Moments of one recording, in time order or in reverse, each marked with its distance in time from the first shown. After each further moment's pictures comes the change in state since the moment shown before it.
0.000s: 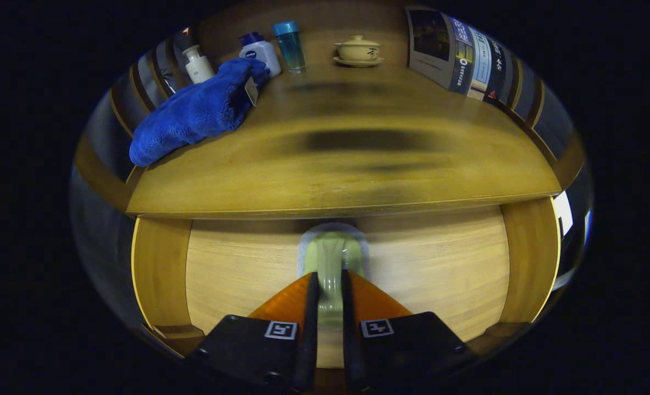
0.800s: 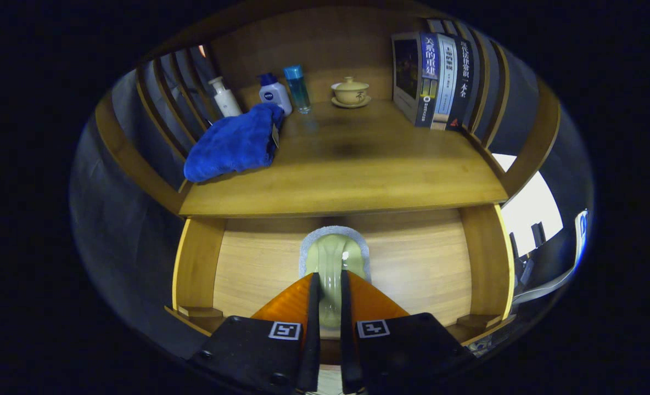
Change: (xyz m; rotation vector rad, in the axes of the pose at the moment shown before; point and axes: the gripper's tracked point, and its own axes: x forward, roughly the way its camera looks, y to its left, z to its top) arm -0.100 -0.007 0.010 -0.025 -0.116 0.039
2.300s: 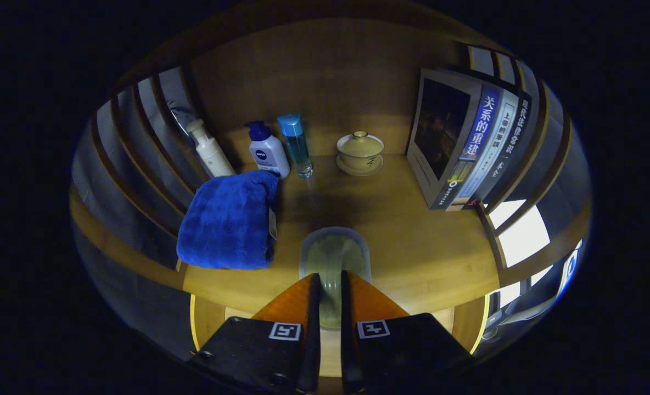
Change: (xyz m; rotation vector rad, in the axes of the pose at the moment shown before) arm 0.041 0.009 0.155 -0.035 -0.050 -0.044
